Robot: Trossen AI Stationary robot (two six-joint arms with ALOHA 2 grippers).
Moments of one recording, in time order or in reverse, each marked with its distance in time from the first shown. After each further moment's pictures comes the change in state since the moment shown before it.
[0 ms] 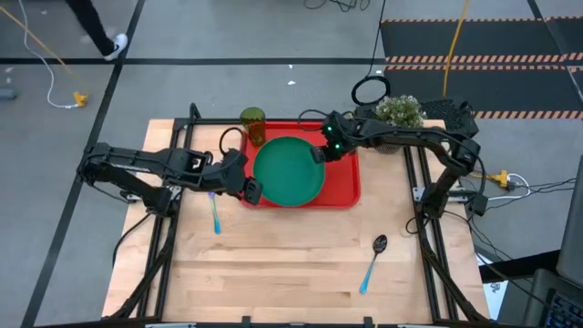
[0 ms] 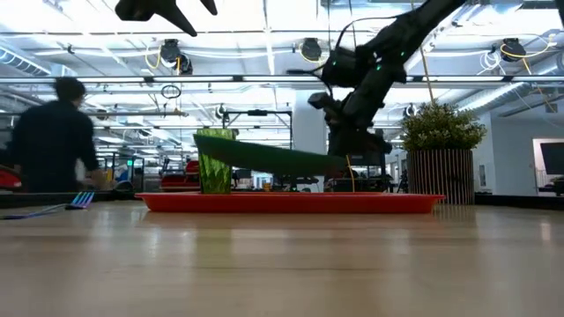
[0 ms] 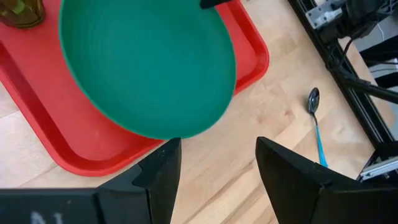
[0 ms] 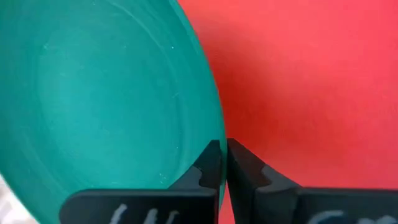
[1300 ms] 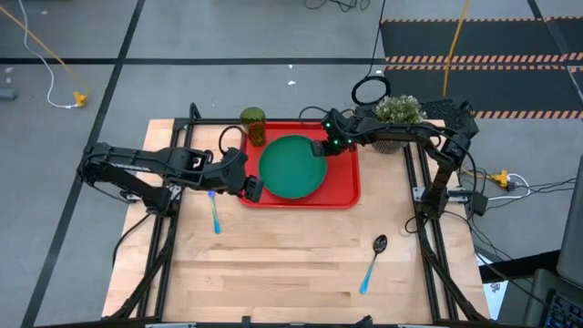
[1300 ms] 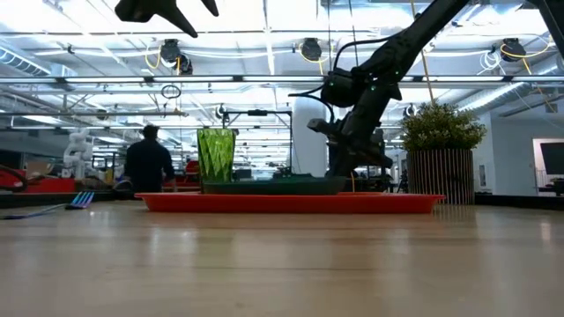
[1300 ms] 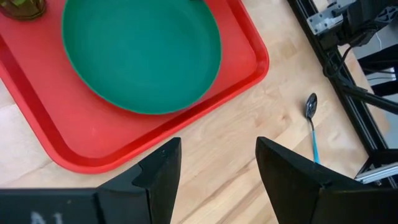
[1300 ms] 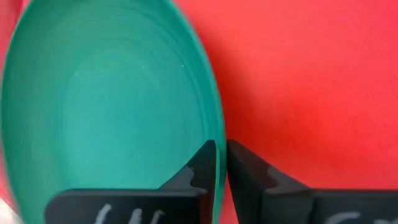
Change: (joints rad) left arm 0.010 0.001 0.000 0.004 0.008 -0.037; right arm -0.065 0.095 0.000 0.065 0.089 0.019
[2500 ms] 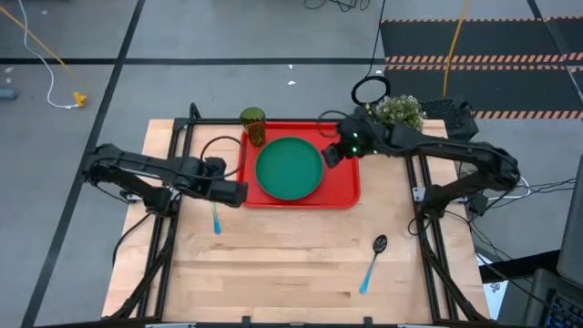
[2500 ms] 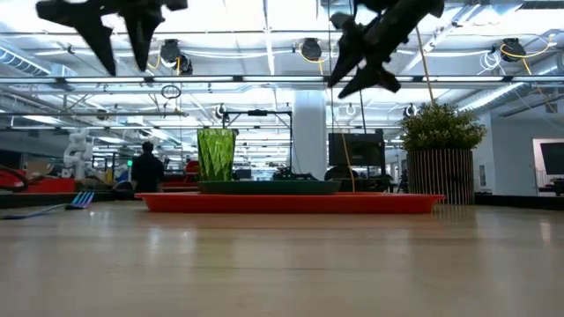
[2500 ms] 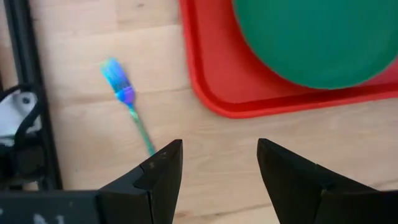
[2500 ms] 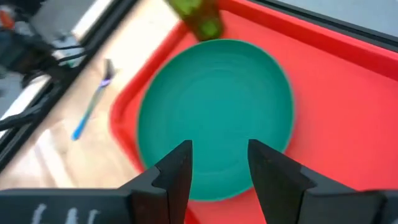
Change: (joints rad) left arm -0.047 0.054 -0.055 -0.456 0.012 -0.468; right arm 0.241 -0.453 0.000 -0.126 0.181 -0.117
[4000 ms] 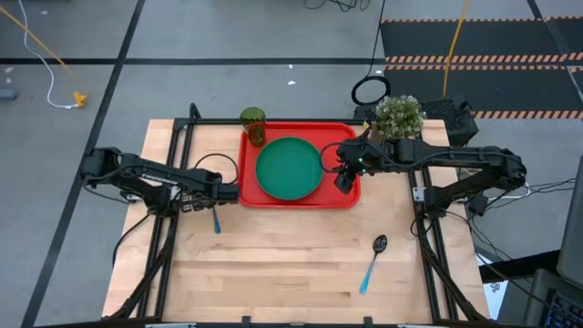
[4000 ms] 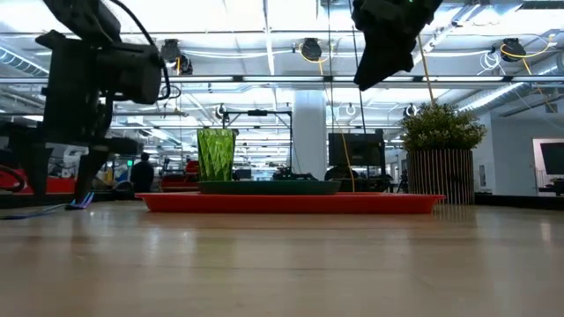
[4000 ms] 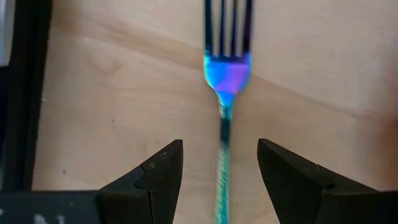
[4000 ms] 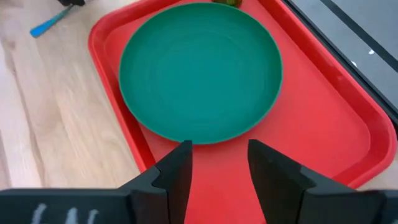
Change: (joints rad) left arm 0.207 -0.027 -0.702 0.474 0.201 -0.218; right arm 0.204 -0.068 0.000 -0.210 0.207 -0.300
